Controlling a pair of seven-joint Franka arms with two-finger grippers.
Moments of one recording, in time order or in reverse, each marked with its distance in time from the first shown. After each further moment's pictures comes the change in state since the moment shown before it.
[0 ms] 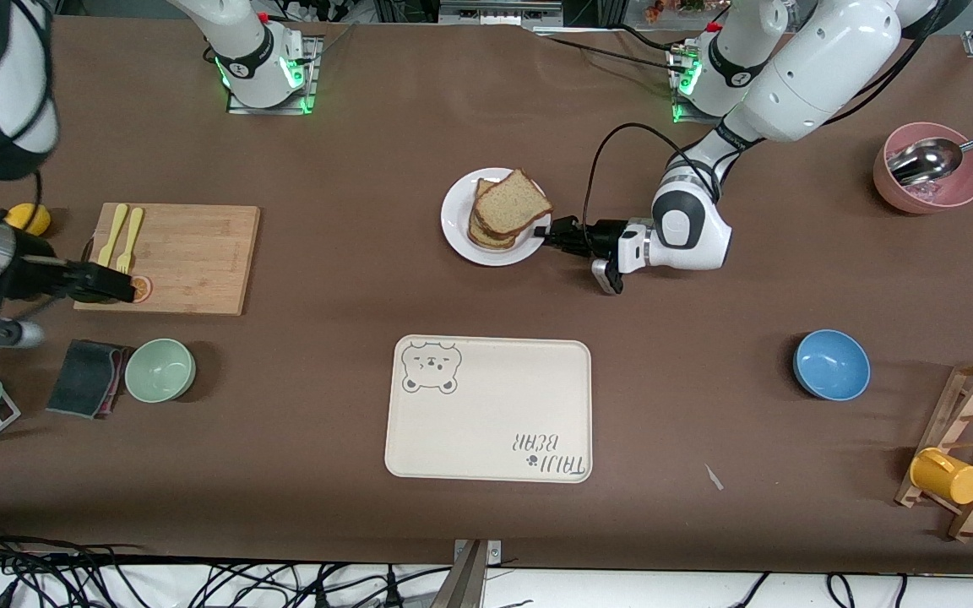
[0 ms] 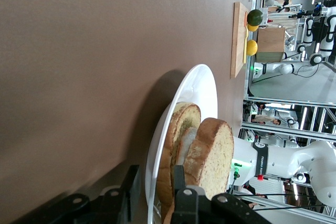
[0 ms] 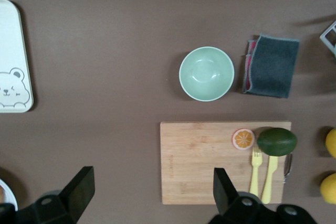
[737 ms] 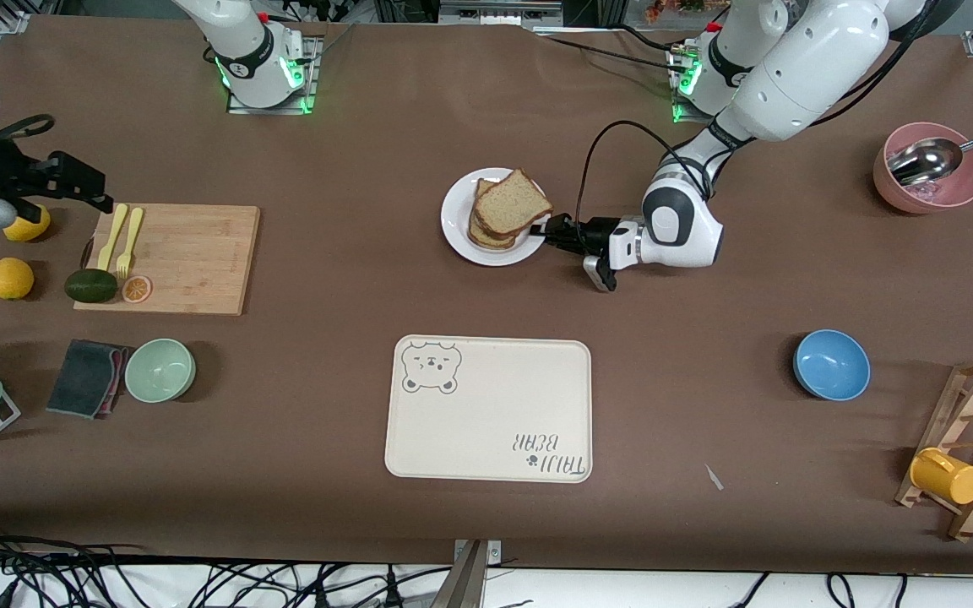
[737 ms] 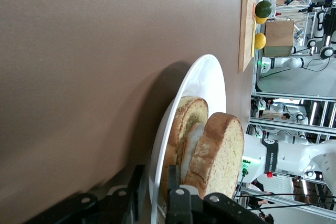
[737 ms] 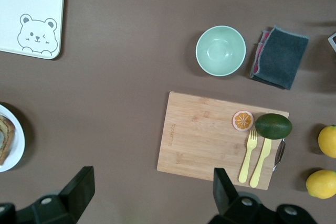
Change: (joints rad) left arm -0.034 0.005 0.000 0.004 0.000 0.033 0.003; right arm -0.137 -0.294 0.200 -0.279 -0.034 0.016 -0.101
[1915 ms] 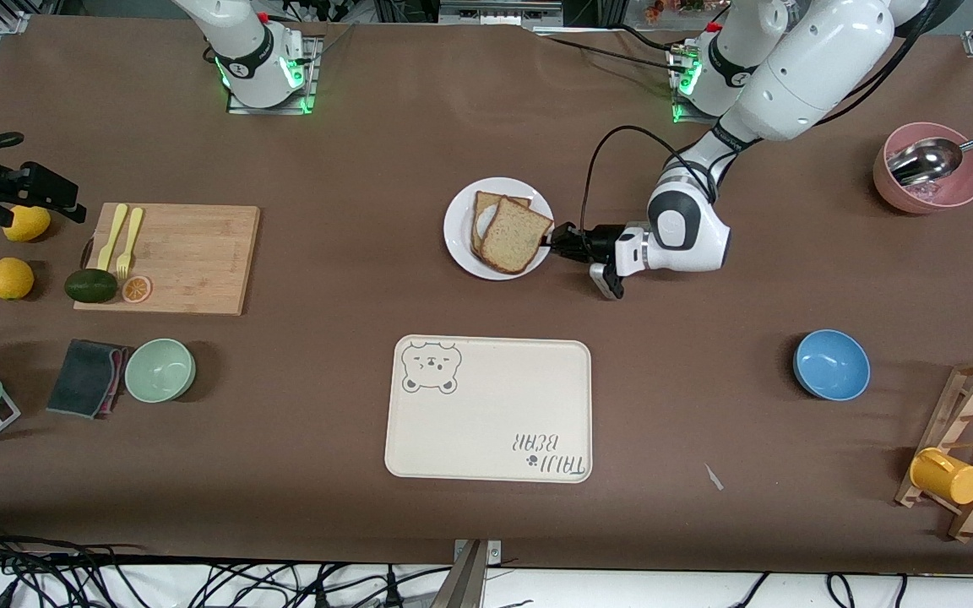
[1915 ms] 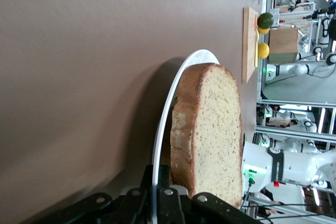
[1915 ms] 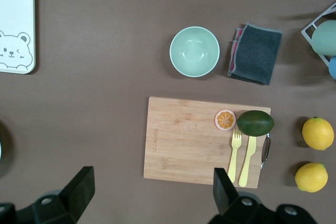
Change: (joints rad) left arm -0.002 -0.023 0.034 0.021 0.000 0.013 -0.005; right arm 0.000 -0.005 -0.073 -0.026 -0.015 0.044 0.020
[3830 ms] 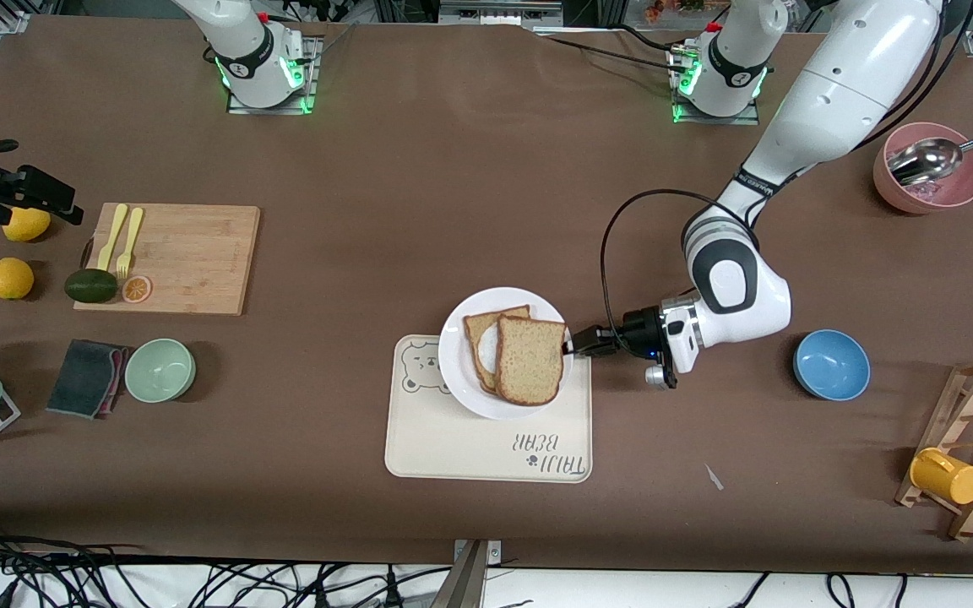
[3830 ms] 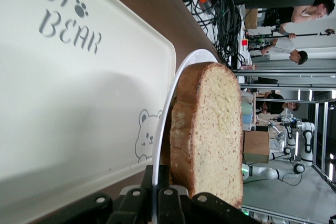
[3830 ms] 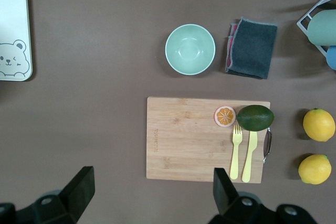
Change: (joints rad) left arm -0.010 0.077 0.080 0.487 0.000 0.039 -0.408; right arm 0.000 0.001 -0.006 -0.001 0.000 -0.001 0.036
